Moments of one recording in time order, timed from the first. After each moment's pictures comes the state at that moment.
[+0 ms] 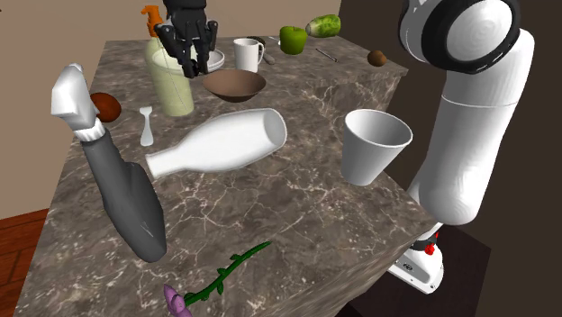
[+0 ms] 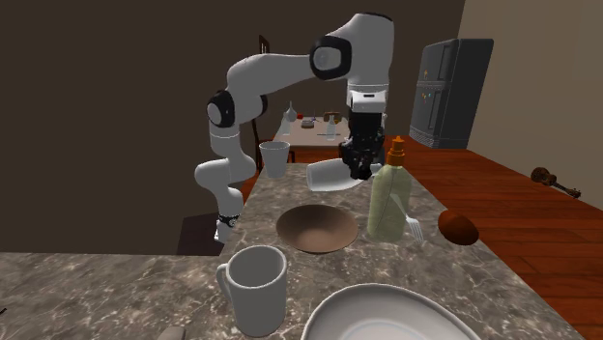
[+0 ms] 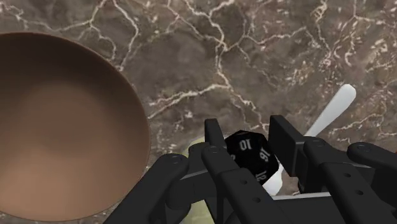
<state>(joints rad) 0.18 0.28 0.44 -1.17 -0.04 1.40 0.33</state>
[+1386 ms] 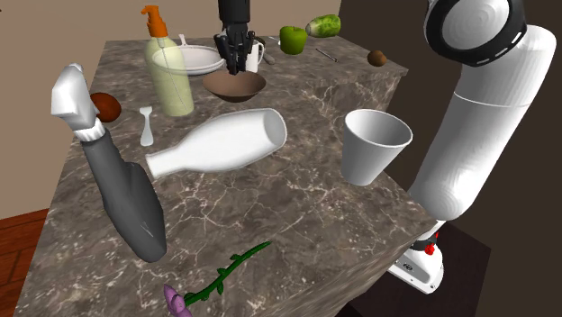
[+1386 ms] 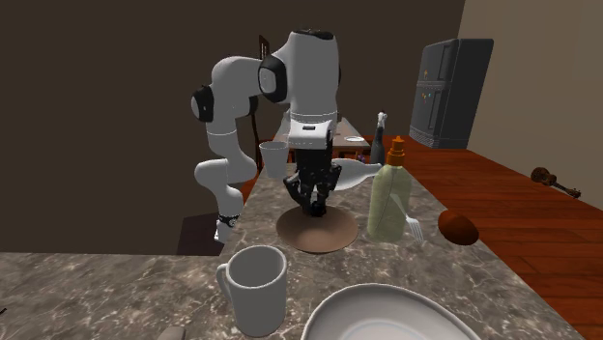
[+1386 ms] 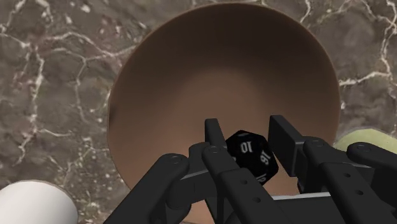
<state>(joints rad) -0.03 0.19 0.33 -1.40 0.00 1.53 0.04</state>
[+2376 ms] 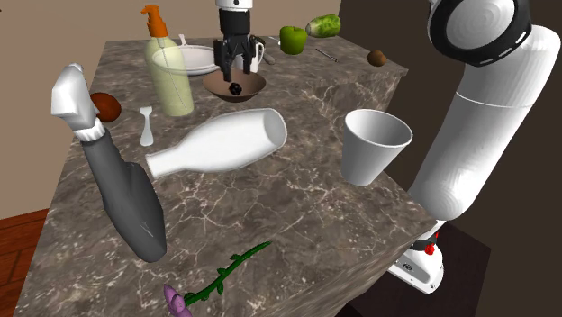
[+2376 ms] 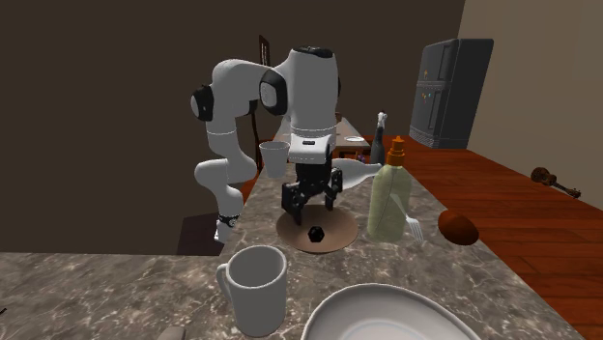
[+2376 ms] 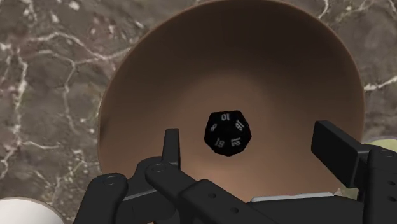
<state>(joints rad) -0.03 0.17 0.33 -1.49 0.01 1.60 0.03</state>
